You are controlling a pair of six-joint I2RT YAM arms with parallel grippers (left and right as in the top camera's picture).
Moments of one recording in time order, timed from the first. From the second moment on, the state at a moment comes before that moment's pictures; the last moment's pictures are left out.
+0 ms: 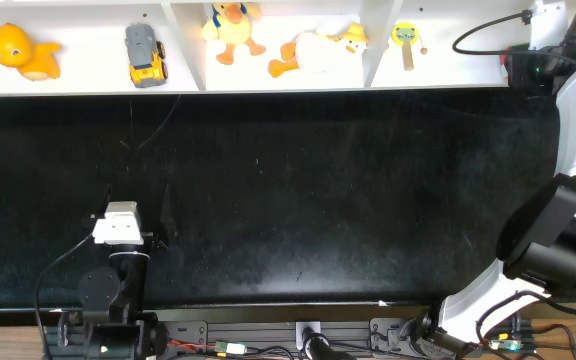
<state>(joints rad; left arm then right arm) 0.00 0.01 0.01 -0.08 0.00 0.01 -0.39 1.96 1.71 -0.69 -0.15 -0.48</state>
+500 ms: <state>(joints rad) 0.00 0.01 0.01 -0.08 0.00 0.01 -0.39 1.97 1.71 -0.66 -0.15 -0.43</state>
